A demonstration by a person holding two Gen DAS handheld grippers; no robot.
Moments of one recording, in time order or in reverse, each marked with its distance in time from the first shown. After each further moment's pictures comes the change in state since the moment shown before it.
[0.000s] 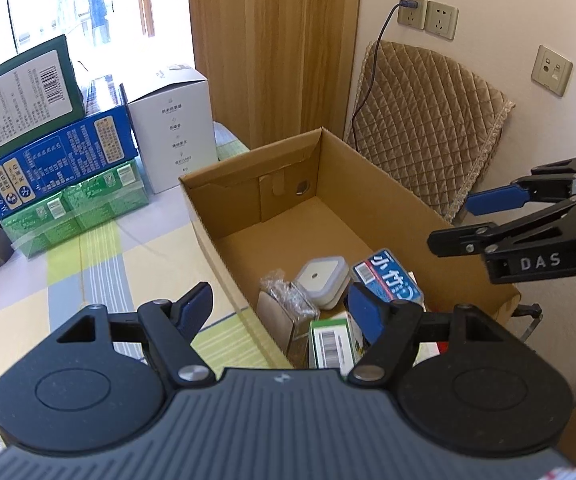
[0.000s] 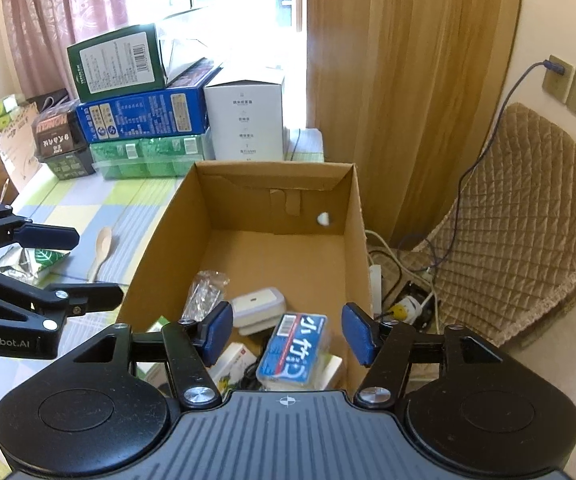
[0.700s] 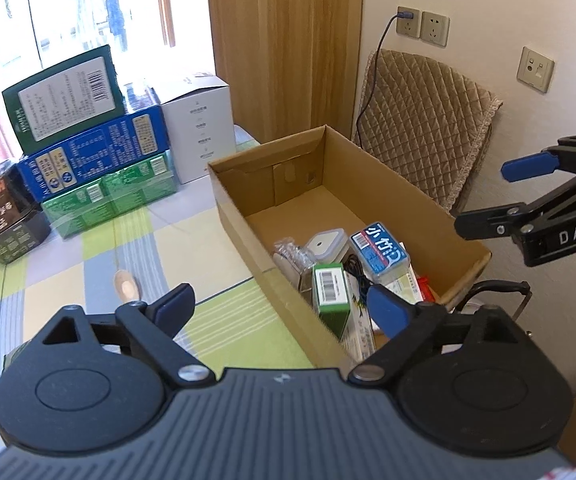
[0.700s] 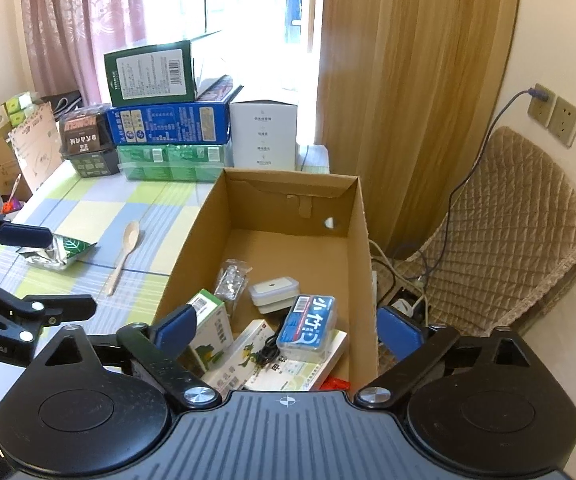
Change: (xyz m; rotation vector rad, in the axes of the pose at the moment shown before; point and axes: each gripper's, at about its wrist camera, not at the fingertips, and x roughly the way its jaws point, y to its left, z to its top) left arm -0.079 0.000 -0.040 -0.005 -0.031 0.043; right arm -0.069 0.037 -0.026 -0.038 -0.050 -0.017
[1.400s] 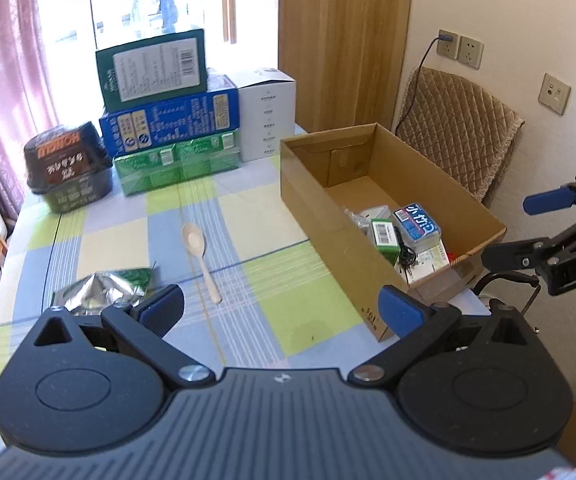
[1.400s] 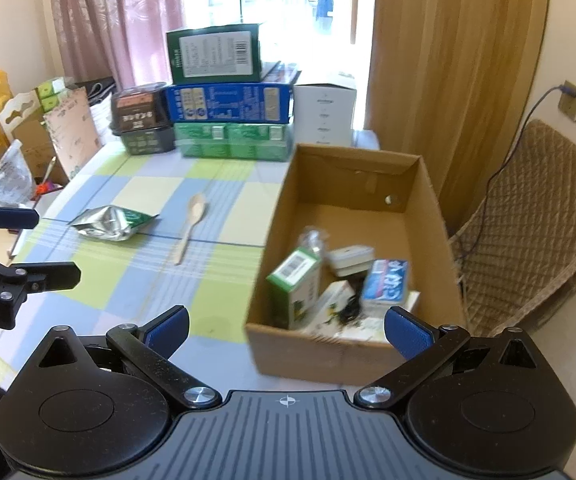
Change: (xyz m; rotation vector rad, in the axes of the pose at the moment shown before) left arm -0.077 0.057 -0.069 -0.111 -0.026 0.061; right arm -0.021 0.083 -0.031 -0.011 0.034 0.077
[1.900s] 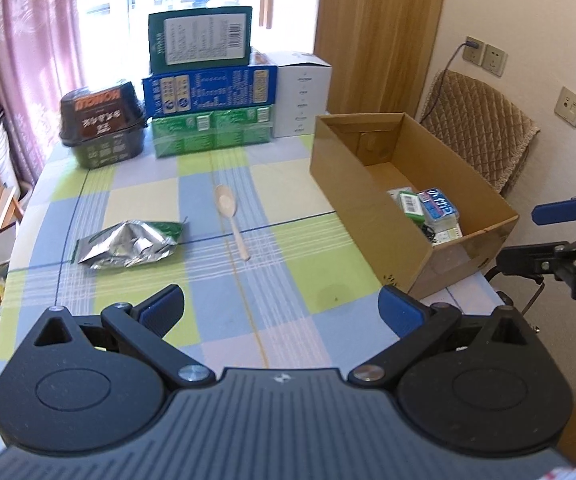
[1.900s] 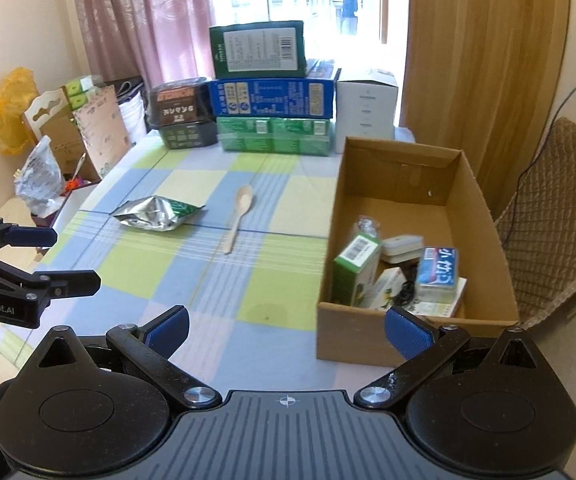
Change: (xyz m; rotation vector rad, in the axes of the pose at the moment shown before) left arm -0.026 0.040 -0.045 -0.099 0.020 0.029; right arm -0.006 0.047 -0.018 -0.009 -0.005 0.070
